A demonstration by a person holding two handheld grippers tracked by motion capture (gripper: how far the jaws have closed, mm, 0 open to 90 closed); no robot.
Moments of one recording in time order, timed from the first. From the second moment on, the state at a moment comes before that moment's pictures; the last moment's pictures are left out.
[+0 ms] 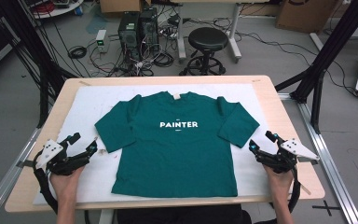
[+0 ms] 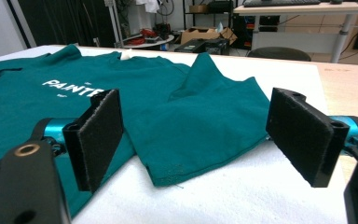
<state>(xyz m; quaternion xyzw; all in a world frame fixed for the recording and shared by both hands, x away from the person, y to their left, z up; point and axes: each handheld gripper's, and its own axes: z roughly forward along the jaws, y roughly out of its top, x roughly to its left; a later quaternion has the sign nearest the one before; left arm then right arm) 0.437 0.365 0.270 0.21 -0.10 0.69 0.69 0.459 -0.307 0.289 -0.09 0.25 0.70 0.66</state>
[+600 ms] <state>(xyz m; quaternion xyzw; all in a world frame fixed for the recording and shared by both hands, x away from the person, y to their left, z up) 0.437 0.365 0.272 0.21 -0.09 0.68 0.69 0.459 -0.307 0.291 -0.08 0.26 0.71 0.65</state>
